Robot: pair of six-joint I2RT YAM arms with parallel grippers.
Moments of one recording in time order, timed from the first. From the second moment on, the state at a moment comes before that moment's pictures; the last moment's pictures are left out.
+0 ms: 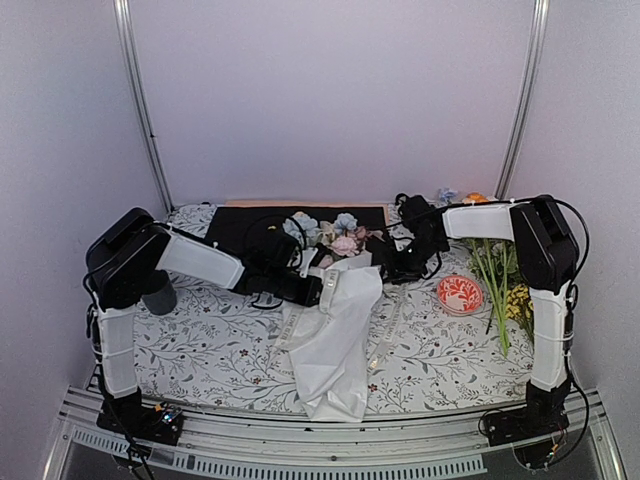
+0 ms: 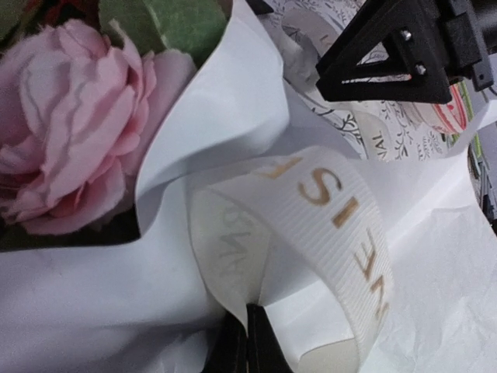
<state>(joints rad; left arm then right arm) -0.73 2.05 1.16 0.13 0.36 -0.34 0.48 2.13 1.53 -0.61 -0.34 0.26</state>
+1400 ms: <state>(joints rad) -0.82 2.08 1.34 -0.13 0.11 -0.27 0.40 2.15 1.57 -0.68 -0.20 0.23</state>
